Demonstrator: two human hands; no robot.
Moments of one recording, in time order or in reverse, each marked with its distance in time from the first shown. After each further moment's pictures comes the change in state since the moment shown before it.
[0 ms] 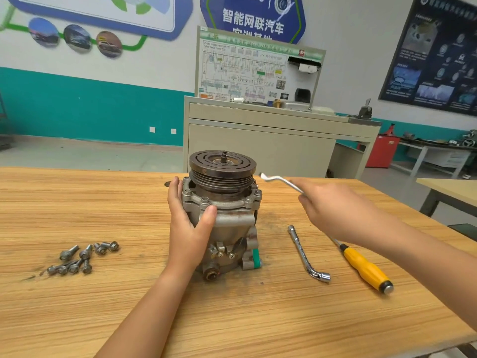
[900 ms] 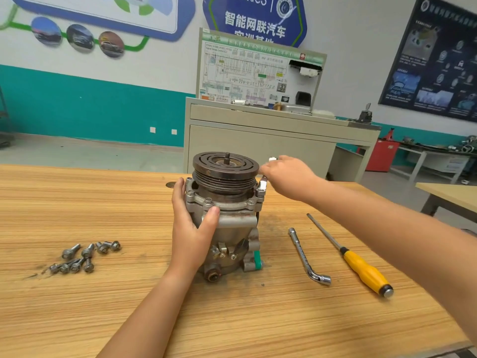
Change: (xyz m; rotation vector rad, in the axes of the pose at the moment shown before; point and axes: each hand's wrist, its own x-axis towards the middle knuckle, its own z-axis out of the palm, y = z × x) left_hand -0.001 0.001 0.001 0.051 0.019 0.000; right_hand 0.101 -0.003 0.032 -0.436 0.017 -0.304
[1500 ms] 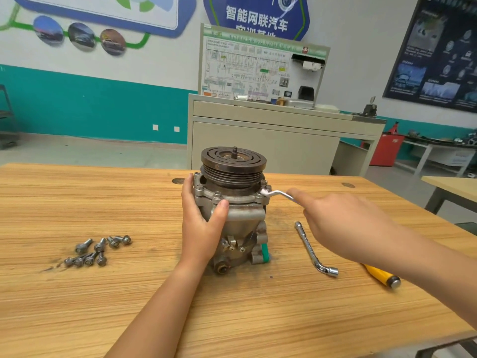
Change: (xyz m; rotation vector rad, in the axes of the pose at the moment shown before) left_hand 0.000 -0.001 0.000 0.004 0.007 -0.006; right_hand -0.114 -0.043 -0.069 0.280 -0.162 0.255
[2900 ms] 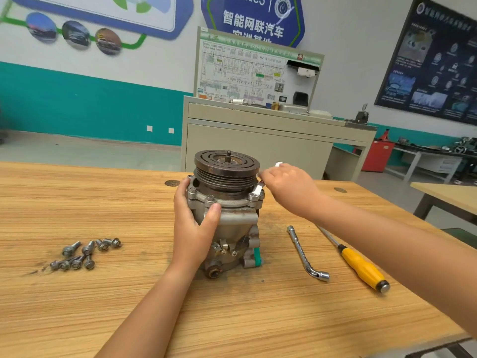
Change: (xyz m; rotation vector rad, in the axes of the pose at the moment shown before) left_hand 0.002 -0.002 0.000 -0.005 -0.001 0.022; right_hand 0.094 0.009 0.036 -0.157 0.246 -0.229
